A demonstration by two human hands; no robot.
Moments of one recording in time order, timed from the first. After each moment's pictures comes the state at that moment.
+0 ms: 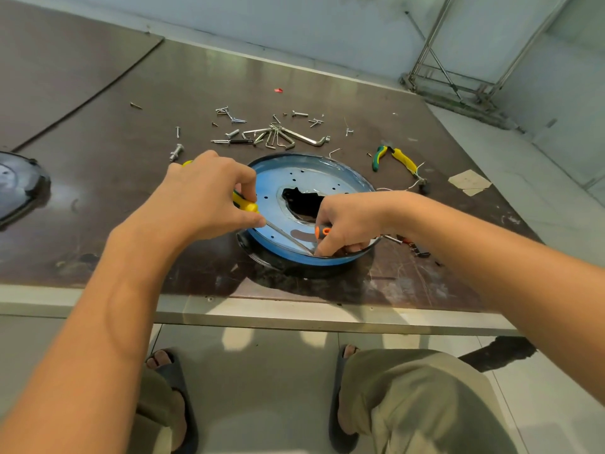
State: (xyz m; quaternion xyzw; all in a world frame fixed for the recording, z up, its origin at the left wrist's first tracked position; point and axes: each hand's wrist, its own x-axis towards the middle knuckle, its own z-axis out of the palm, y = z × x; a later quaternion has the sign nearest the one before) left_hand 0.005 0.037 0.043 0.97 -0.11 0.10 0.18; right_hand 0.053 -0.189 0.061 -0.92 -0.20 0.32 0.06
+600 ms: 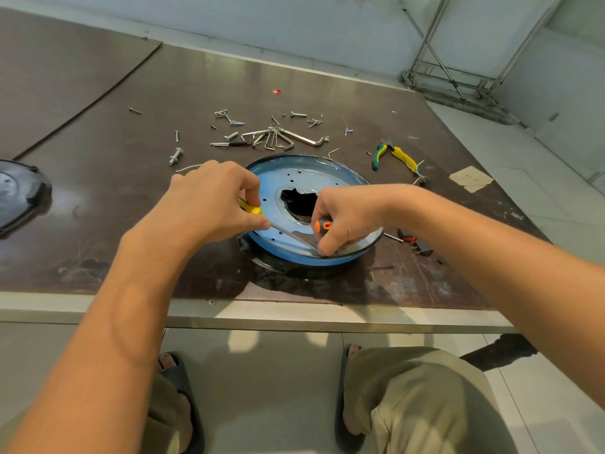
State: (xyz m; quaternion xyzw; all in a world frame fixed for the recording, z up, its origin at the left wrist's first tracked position) left_hand 0.008 0.027 0.043 0.98 -0.06 0.07 0.18; right_hand 0.053 -0.191 0.069 -0.90 -0.23 0.34 0.11
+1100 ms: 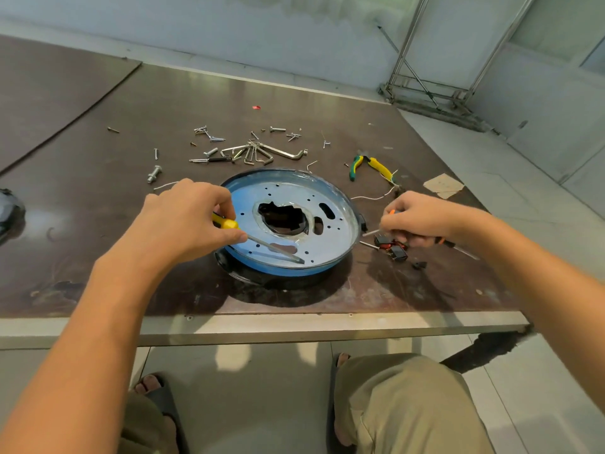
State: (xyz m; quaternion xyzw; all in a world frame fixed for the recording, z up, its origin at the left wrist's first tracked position) left_hand 0.009 0.028 0.040 0.98 -0.06 0.07 0.17; right_hand 0.054 -0.329 0.073 -0.95 -0.01 0.21 0.24
